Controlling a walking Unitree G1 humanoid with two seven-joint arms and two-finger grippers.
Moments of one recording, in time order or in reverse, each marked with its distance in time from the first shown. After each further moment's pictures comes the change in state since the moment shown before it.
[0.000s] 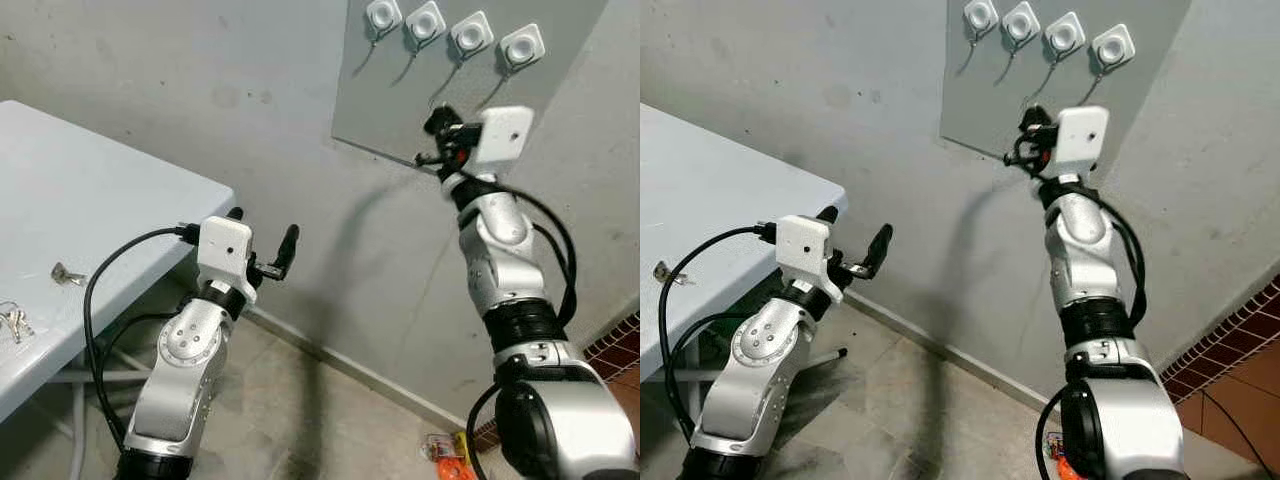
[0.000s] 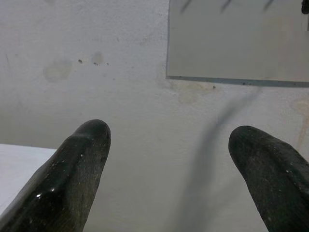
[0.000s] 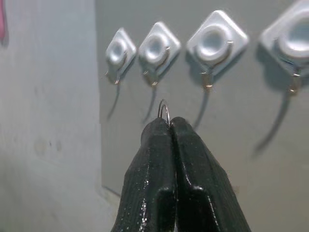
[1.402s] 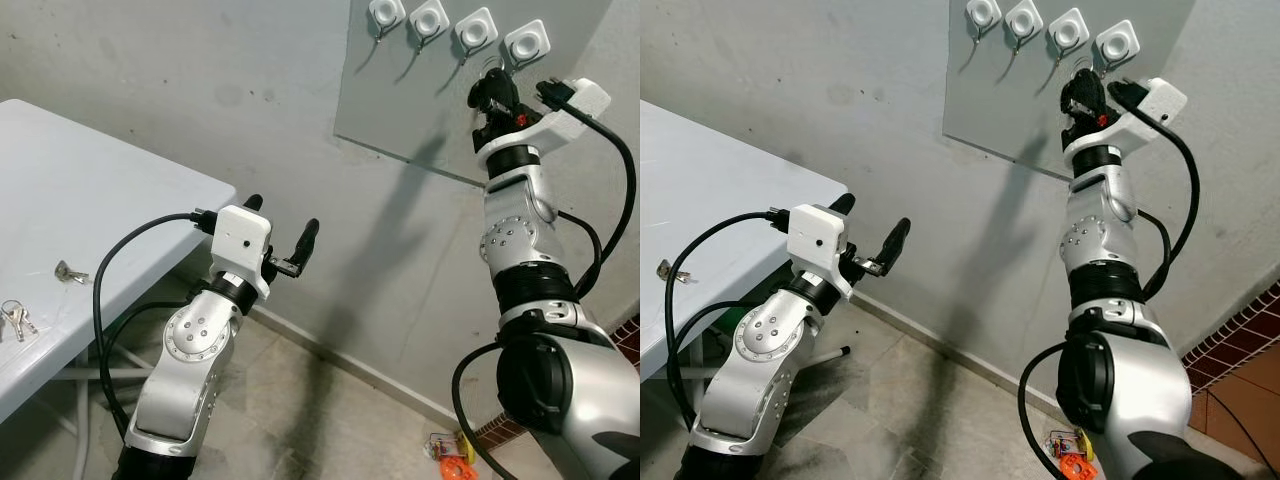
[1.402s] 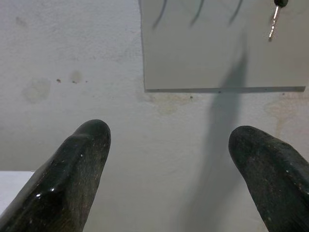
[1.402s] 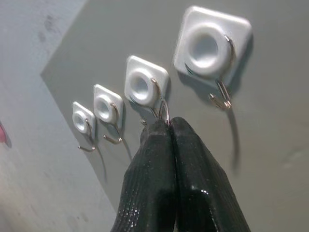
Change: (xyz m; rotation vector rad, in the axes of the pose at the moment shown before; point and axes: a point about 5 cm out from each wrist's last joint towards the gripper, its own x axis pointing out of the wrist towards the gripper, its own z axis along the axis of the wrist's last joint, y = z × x) left arm 0.002 -0.013 0.017 0.037 -0.032 -0.080; right arm 0.020 -0.024 0.017 0.414 -0.088 -0.133
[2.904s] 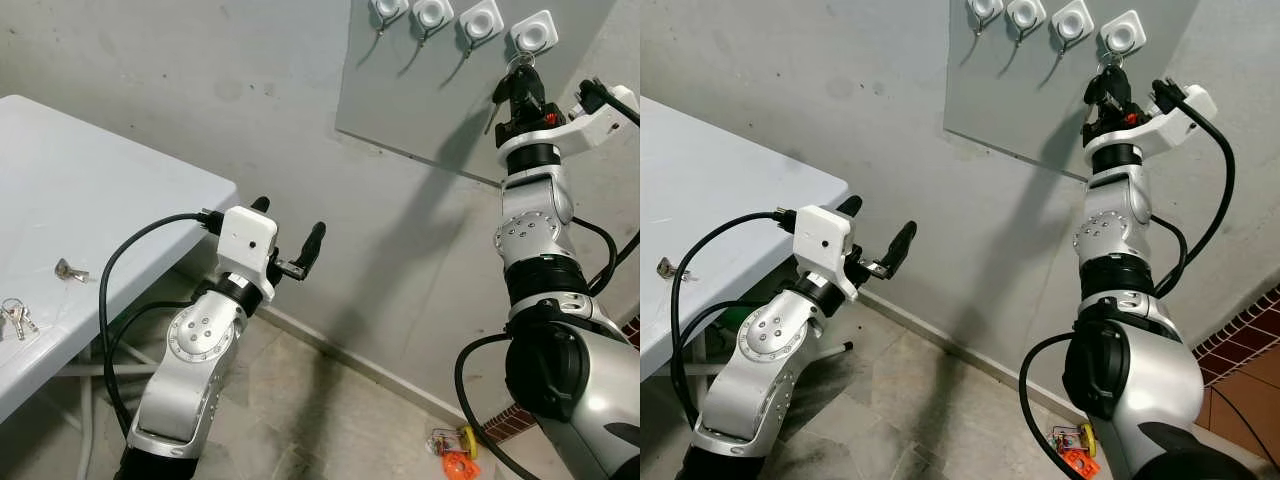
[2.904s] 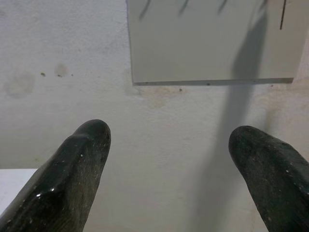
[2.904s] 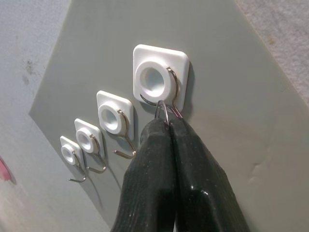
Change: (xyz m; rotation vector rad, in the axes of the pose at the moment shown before) left arm 0.002 -0.009 0.001 -0.005 0.009 -0.048; right arm 0.001 -0.015 0.016 0.119 -0.088 -0.029
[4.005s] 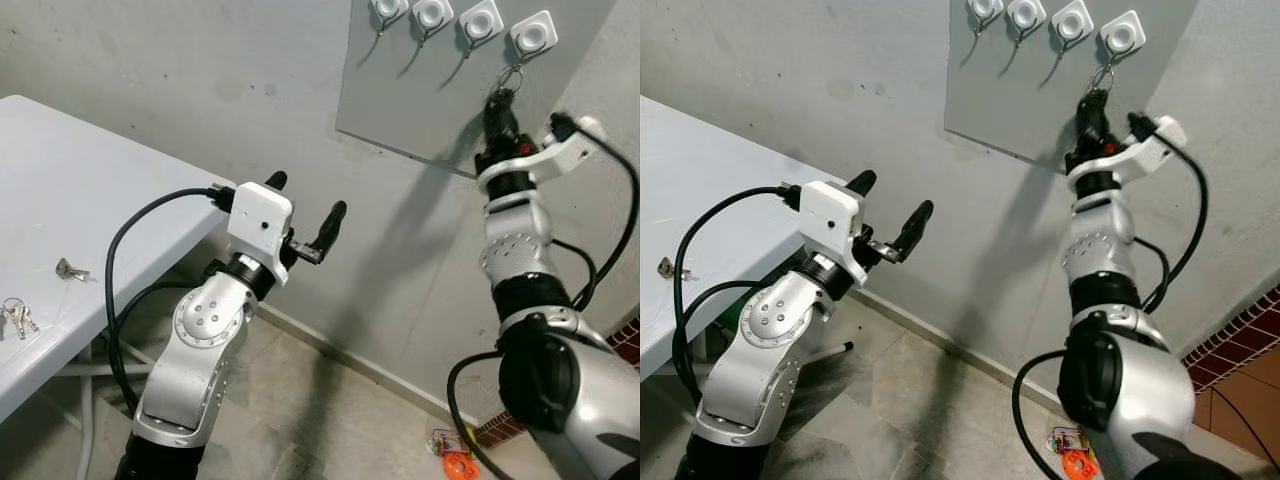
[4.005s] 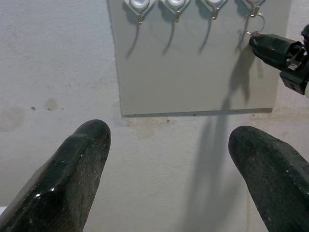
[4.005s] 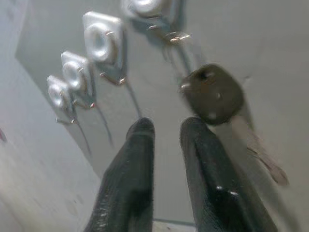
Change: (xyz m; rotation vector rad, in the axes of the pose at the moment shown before) left arm 0.008 -0.006 0.028 -0.002 -0.083 -0.034; right arm -0.024 -0.010 -0.033 -0.084 0.103 0.012
